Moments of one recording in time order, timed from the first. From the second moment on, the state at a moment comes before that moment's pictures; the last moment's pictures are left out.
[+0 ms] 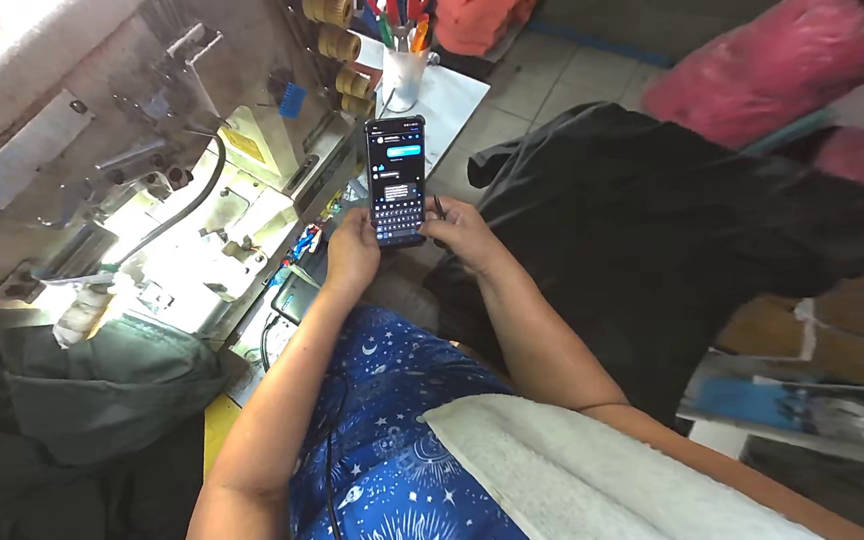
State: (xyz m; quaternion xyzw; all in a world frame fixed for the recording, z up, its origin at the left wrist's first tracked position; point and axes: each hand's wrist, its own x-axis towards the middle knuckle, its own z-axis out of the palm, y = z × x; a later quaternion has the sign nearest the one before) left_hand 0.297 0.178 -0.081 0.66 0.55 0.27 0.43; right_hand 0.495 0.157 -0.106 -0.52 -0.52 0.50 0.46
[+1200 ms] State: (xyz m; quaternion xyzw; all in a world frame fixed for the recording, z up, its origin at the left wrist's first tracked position) left_hand 0.295 0.174 -0.083 0.66 0.55 0.29 0.42; right_hand 0.487 0.157 -0.108 -0.52 -0.52 0.48 0.47
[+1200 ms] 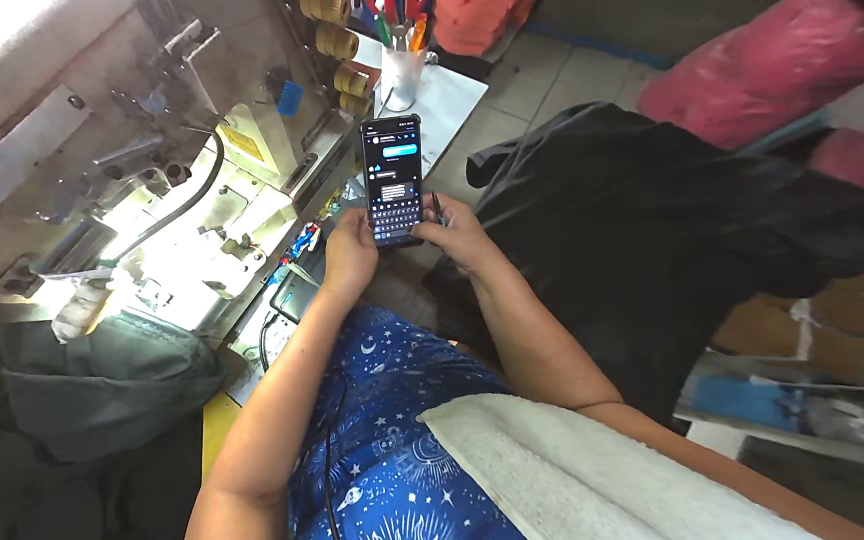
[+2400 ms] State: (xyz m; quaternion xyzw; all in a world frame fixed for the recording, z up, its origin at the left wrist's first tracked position) left_hand 0.296 0.176 -0.082 0.66 0.55 0.29 0.42; right_hand 0.484 0.160 -0.109 -0.53 -0.50 0.48 0.48
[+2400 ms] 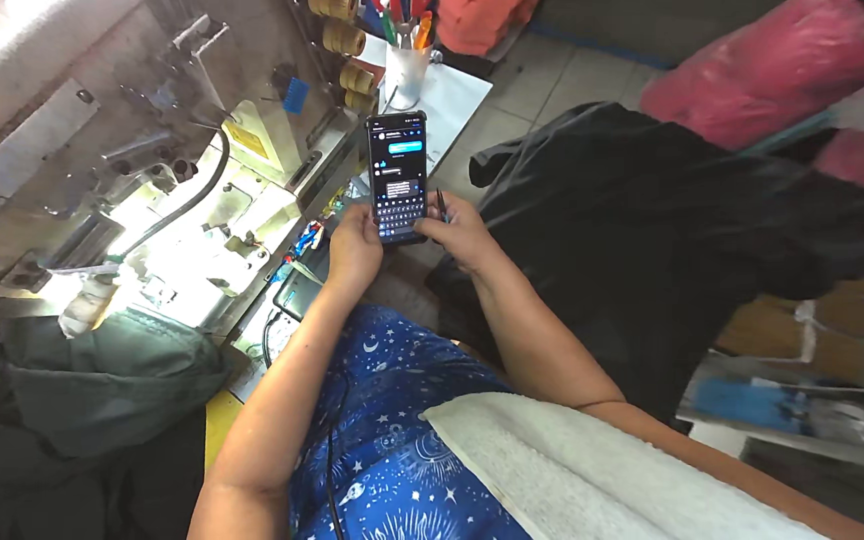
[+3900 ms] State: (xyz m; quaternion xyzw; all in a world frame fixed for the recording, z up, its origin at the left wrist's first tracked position) left_hand 0.304 0.171 -0.077 0.67 0.55 0.26 0.41; right_hand 0.465 0.157 -0.103 -0.63 -0.45 0.44 0.44
